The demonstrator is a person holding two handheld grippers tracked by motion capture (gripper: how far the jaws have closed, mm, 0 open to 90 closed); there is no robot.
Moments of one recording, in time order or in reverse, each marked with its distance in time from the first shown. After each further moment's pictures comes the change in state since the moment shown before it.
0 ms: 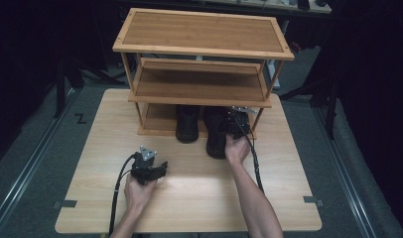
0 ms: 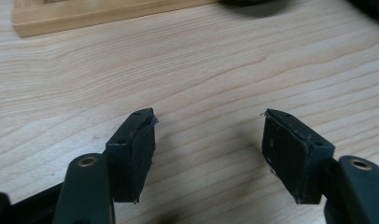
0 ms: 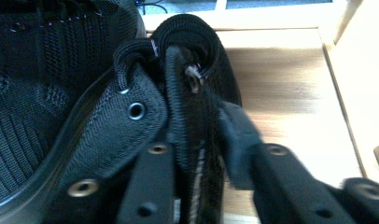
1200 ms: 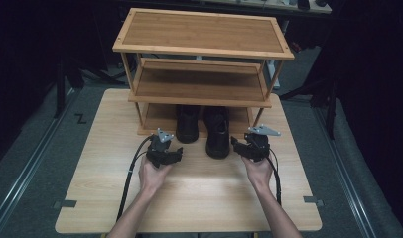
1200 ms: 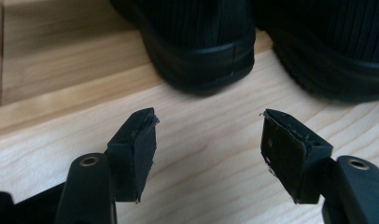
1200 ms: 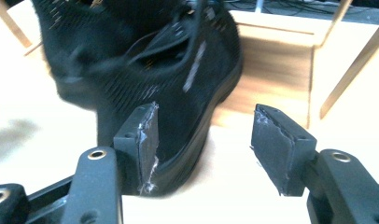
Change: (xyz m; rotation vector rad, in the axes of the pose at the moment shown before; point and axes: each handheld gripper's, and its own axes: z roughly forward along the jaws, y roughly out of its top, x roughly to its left) left arm -0.034 0.071 0.009 -0.010 -0.038 0.065; right arm -0.028 -0.046 -0.096 -0.042 0.146 -0.191
